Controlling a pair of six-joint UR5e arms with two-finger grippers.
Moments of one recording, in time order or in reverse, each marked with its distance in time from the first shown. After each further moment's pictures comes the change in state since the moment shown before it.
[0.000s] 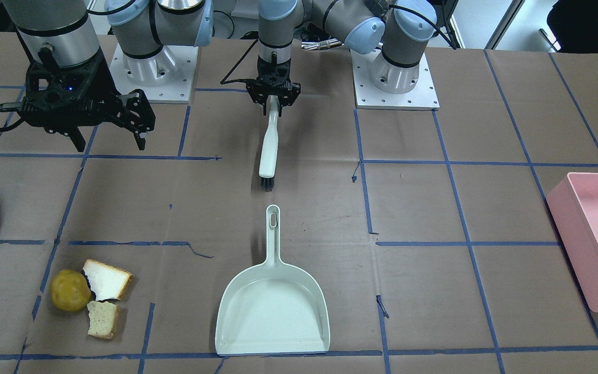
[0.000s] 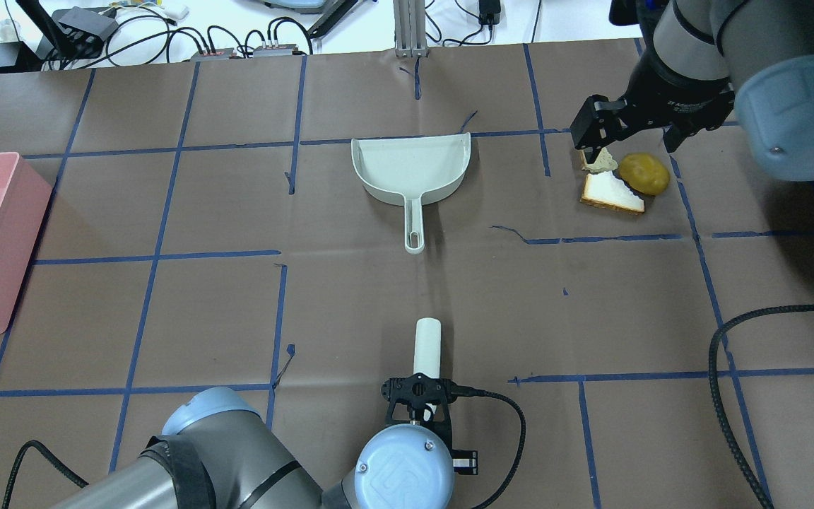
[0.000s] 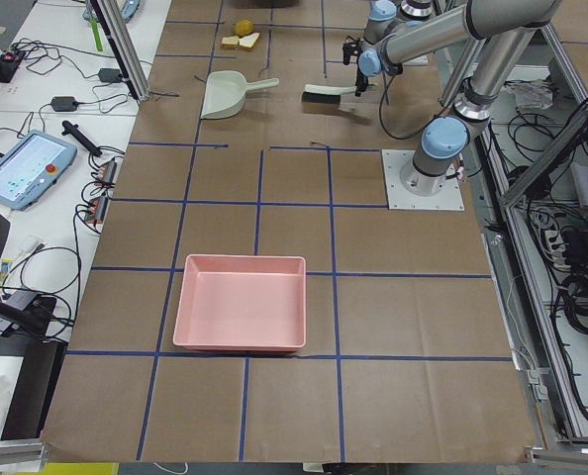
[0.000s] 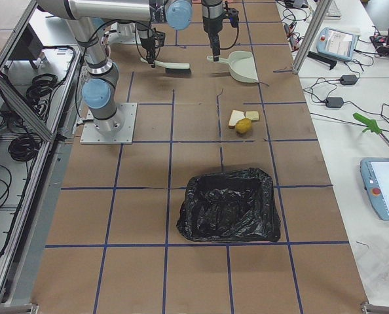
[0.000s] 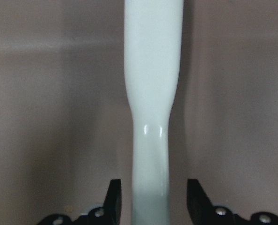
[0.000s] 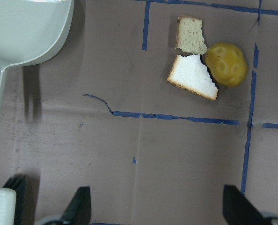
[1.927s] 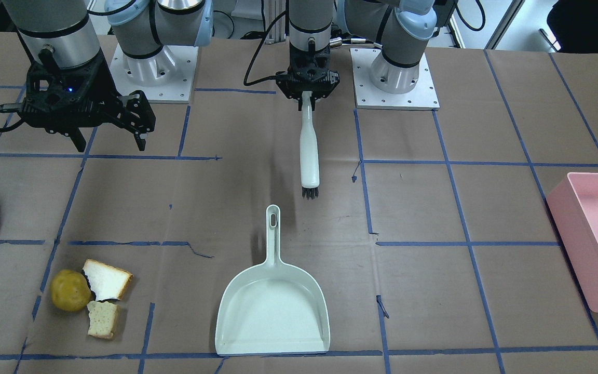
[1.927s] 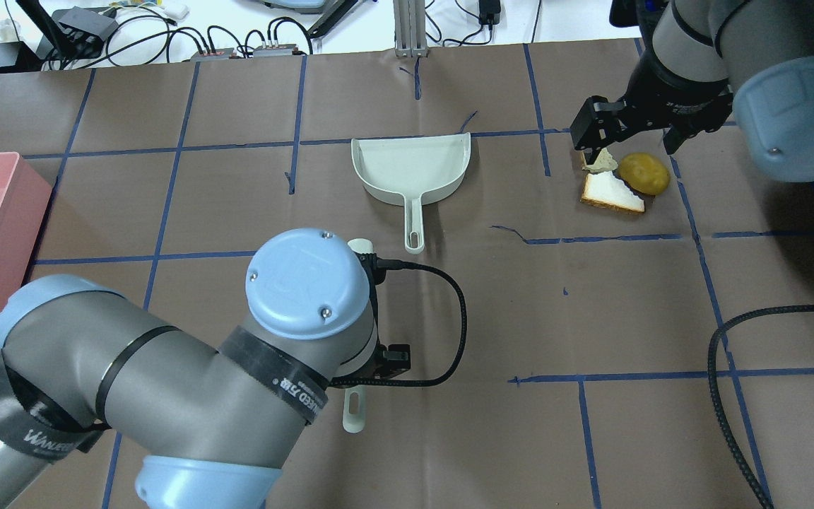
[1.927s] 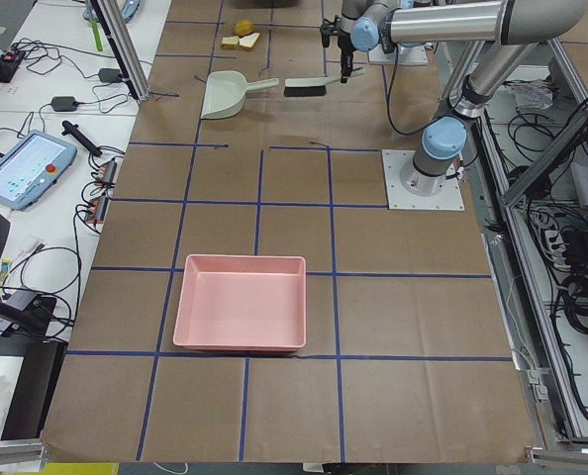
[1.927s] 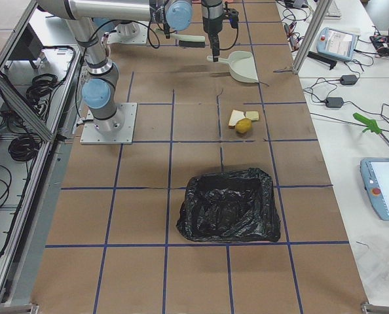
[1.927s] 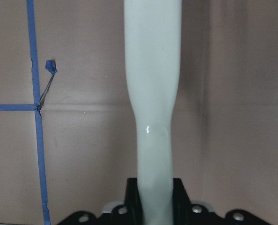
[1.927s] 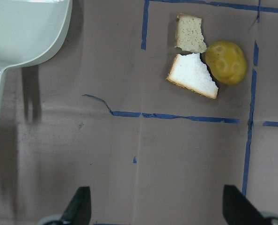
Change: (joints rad) left arm 0.296 0.157 0.287 -0.550 0.005 0.223; right arm 0.000 0.002 0.002 -0.002 0.001 0.014
